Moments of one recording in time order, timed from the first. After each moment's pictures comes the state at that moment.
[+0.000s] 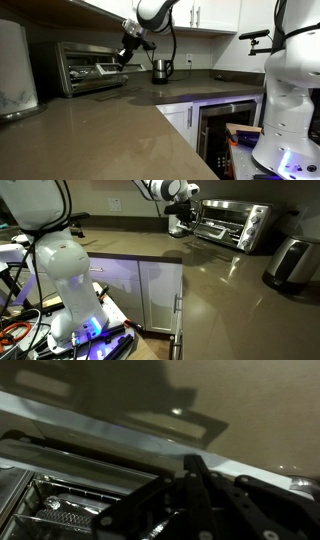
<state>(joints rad) 0.05 -0.02 -0.05 -2.19 -0.01 2.69 -0.21</state>
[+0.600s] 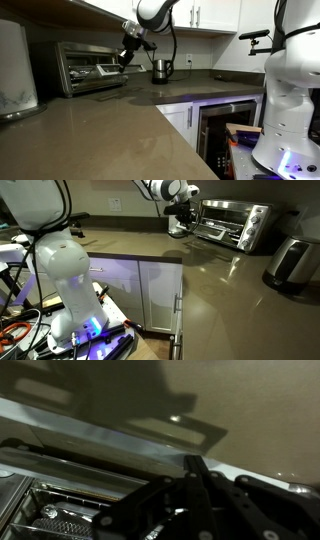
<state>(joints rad) 0.05 -0.03 -0.05 -2.19 -0.01 2.66 -0.21</state>
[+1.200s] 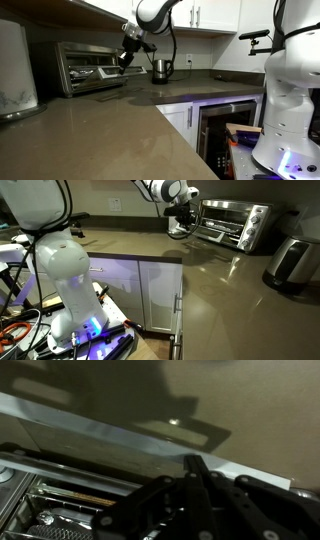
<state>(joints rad) 0.05 -0.01 -0.05 -2.19 -0.01 2.66 -0.21</state>
